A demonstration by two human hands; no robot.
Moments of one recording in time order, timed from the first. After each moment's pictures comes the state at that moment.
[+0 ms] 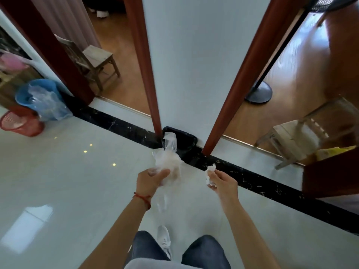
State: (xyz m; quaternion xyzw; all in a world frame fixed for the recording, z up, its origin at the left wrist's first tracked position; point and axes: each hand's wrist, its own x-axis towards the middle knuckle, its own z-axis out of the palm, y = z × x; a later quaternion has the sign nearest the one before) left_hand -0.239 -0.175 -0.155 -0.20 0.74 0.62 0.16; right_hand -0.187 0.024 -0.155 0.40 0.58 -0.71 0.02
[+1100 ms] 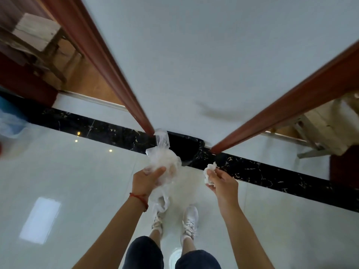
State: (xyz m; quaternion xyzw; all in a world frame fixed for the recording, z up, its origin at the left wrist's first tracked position) left_hand -0.518 -0.144 -0.305 -0.27 0.73 0.56 0.27; right_hand -0.439 0.034 -0.313 0.52 0.53 -0.67 0.00
